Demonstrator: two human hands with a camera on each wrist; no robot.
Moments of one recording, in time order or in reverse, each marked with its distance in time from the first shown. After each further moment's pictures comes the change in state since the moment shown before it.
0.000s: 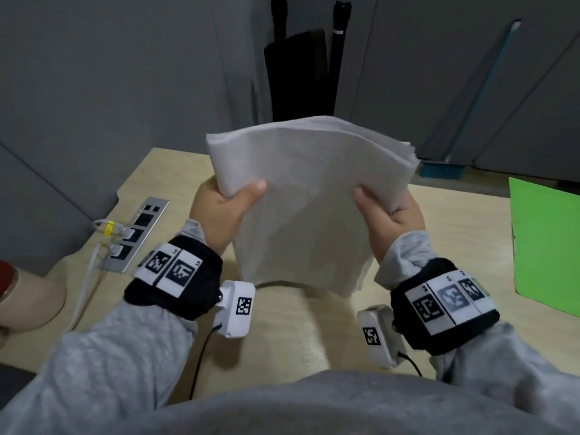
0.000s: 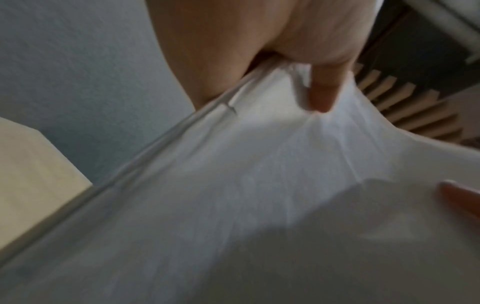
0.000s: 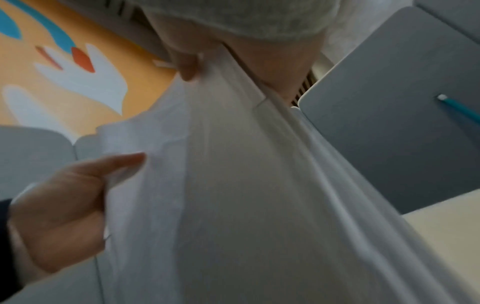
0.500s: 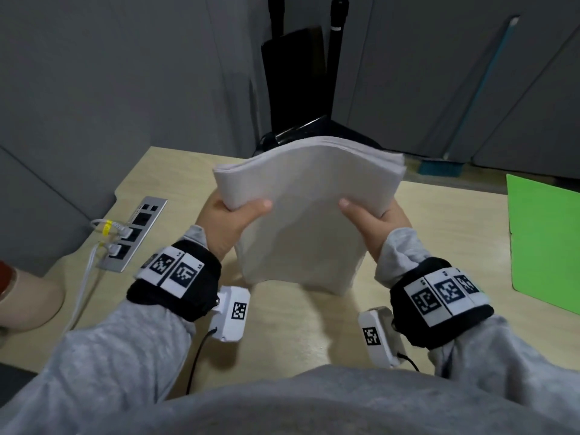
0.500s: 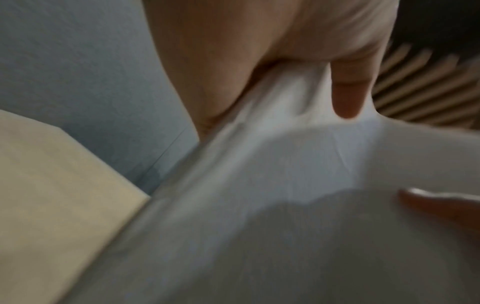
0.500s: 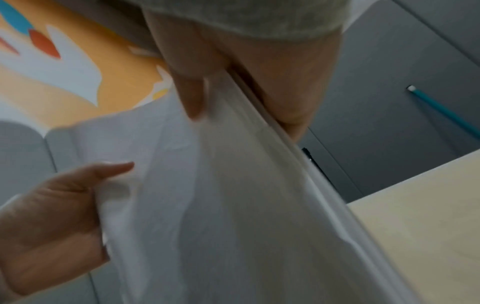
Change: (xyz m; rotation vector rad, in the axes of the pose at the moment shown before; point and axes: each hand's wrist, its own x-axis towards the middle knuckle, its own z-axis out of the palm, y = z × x) left_hand -0.006 -0.011 0.003 0.004 -0.147 -0.088; right_hand 0.004 0.011 -0.004 -0.110 -0.065 0.152
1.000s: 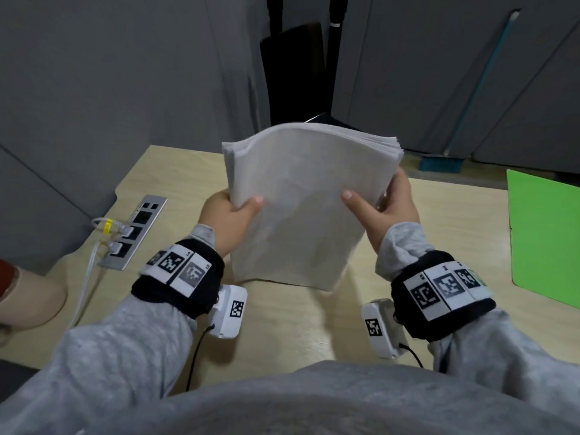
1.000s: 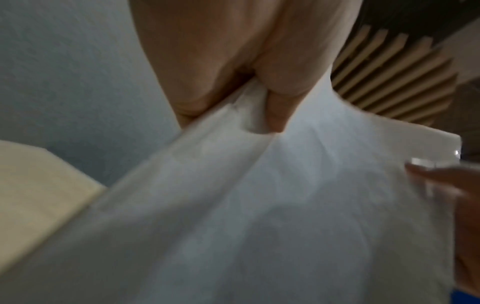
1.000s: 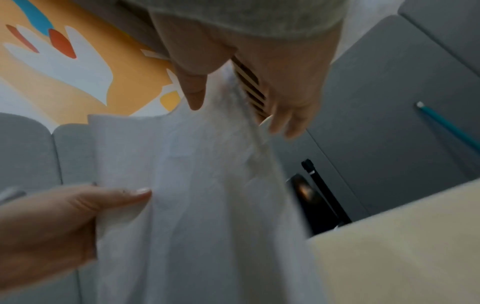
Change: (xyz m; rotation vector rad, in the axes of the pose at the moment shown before) left_hand 0.004 0.000 0.005 0.331 0.114 -0.088; right_hand 0.011 0.011 -0.006 -0.046 0.119 -0.098
